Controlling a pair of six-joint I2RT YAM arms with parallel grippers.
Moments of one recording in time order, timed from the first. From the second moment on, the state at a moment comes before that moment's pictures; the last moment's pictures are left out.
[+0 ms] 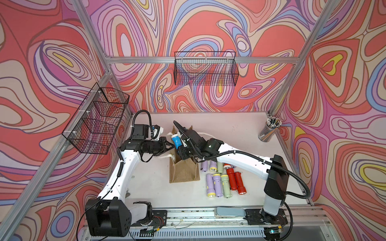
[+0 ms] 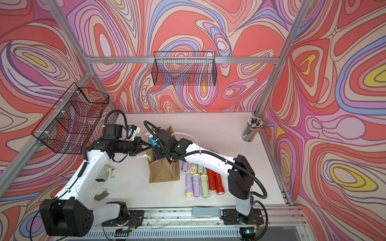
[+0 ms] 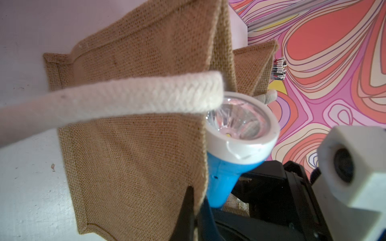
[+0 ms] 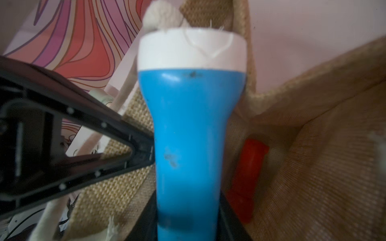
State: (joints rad) left arm -0.02 1.24 1.08 -0.79 0.79 -0.45; right arm 1.00 1.85 1.67 -0.61 0.04 0.50
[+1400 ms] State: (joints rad) left arm -0.02 1.24 1.04 -0.74 0.96 -0.38; right arm 0.83 2.09 1.98 -0.89 -0.22 0.53
